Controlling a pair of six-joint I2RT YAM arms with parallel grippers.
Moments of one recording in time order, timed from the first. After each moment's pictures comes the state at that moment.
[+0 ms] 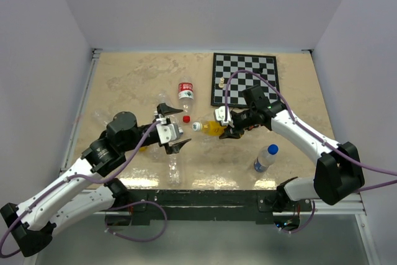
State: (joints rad) left arm -0.77 0.74 0.77 -0.19 0.38 0.47; right arm 0.48 1.37 0.98 -0.61 -0.83 -1.09
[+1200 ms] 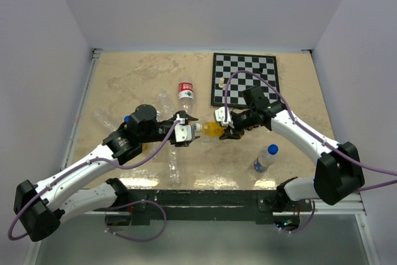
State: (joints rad) left arm -0.77 0.96 0.75 -0.09 0.51 0.58; right arm 0.48 1.37 0.98 -0.63 -0.83 -1.09
